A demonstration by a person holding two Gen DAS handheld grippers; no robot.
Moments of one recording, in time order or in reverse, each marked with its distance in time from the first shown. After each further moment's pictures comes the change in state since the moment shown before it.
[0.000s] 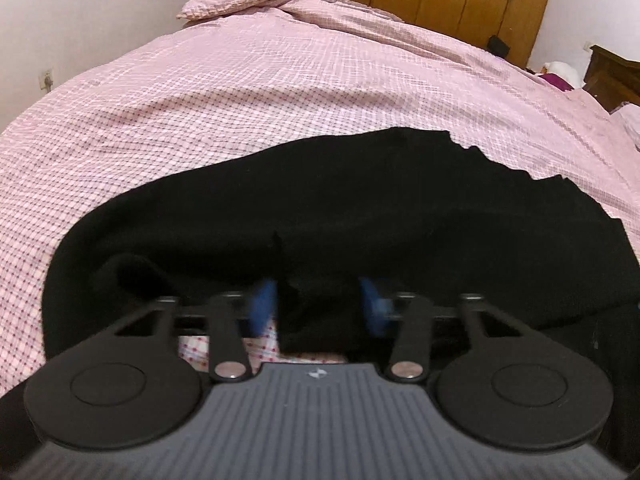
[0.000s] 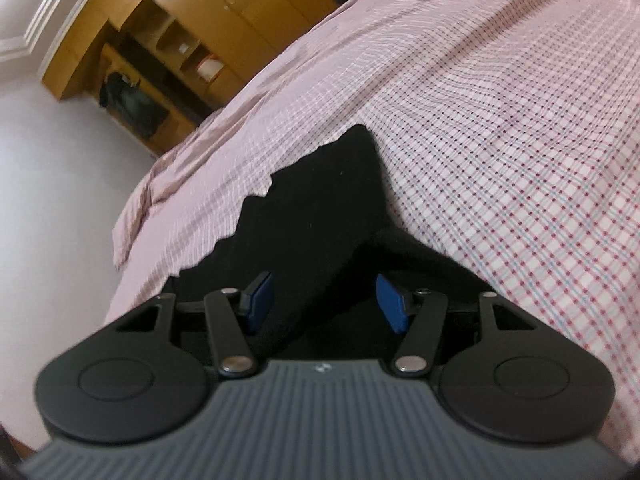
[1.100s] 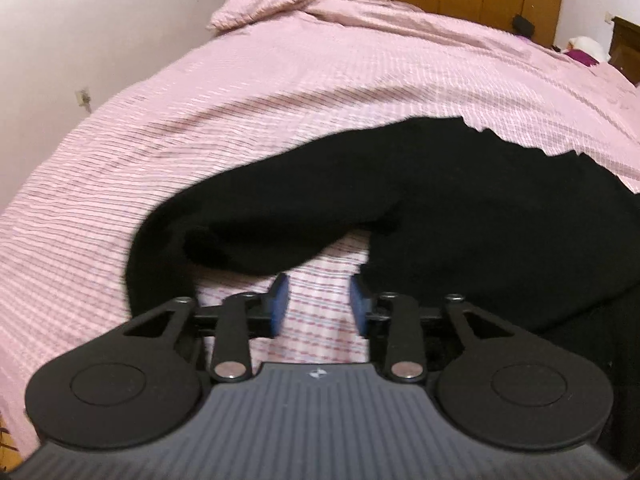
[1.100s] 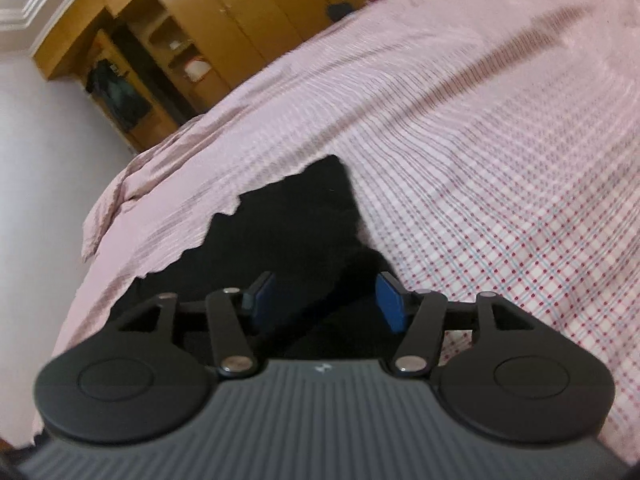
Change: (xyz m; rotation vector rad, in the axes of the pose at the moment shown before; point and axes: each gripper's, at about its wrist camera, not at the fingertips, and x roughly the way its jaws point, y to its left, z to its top) left arm -0.056 -0.014 -0.012 0.058 0.011 0.165; right arm -0.021 0.000 0.015 -0.142 -0.037 -0.098
